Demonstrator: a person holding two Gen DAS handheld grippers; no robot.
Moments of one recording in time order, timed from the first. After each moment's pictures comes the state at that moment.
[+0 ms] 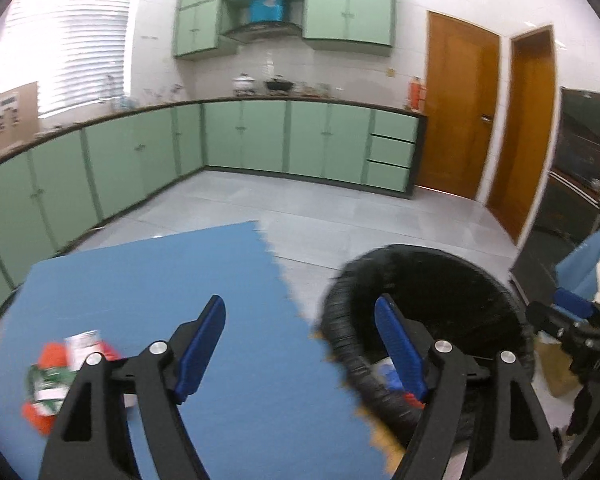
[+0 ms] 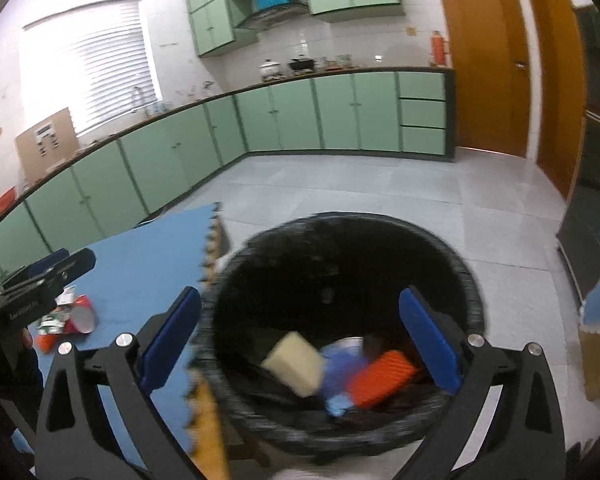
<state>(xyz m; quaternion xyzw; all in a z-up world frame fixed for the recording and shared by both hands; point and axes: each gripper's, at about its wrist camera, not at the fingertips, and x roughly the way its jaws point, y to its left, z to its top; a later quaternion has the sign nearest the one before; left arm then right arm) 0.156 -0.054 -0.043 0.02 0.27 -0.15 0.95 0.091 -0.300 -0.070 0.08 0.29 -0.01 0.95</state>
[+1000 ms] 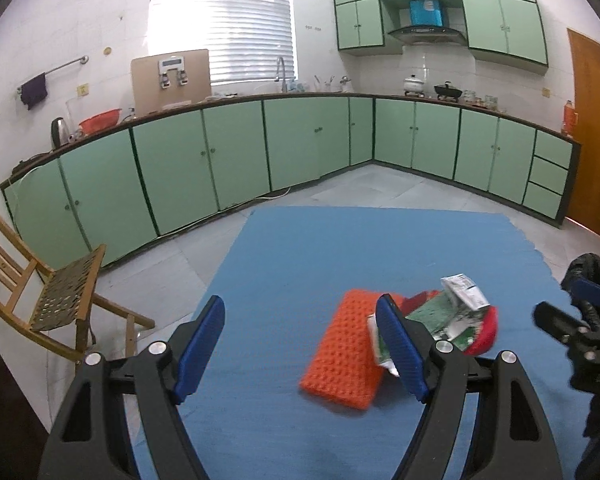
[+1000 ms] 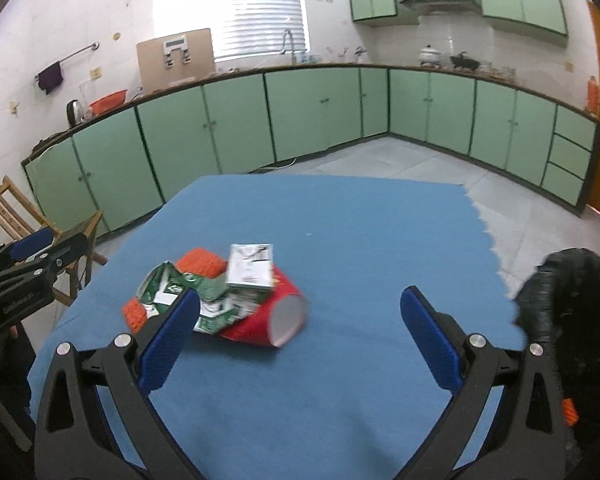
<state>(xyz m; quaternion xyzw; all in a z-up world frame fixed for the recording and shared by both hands) 0.123 0.220 -0.079 0.00 0.28 0.12 0.95 0.174 0.004 -0.110 -0.02 0.32 0.20 0.93</state>
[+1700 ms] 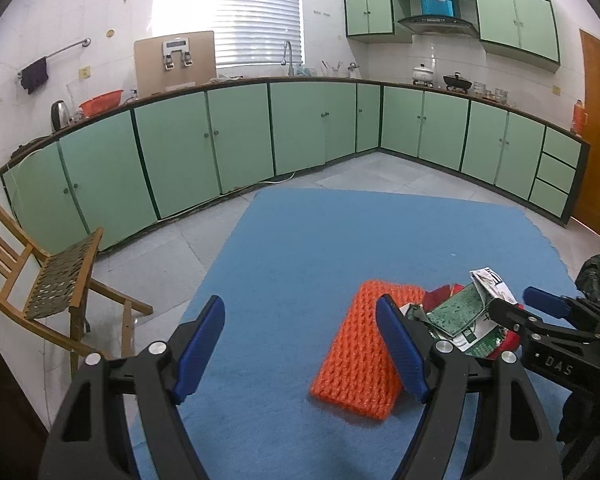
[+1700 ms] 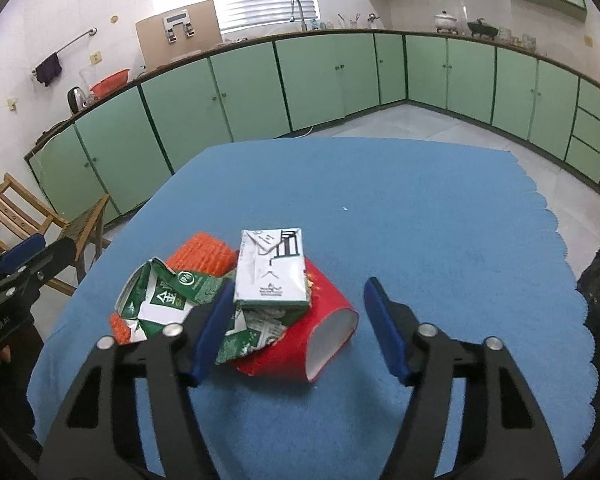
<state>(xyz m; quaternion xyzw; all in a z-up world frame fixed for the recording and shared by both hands) 0.144 0.234 -0.097 -0.02 0.30 0.12 0.95 0.215 0.041 -0.139 0.00 0.37 0.23 0.90</state>
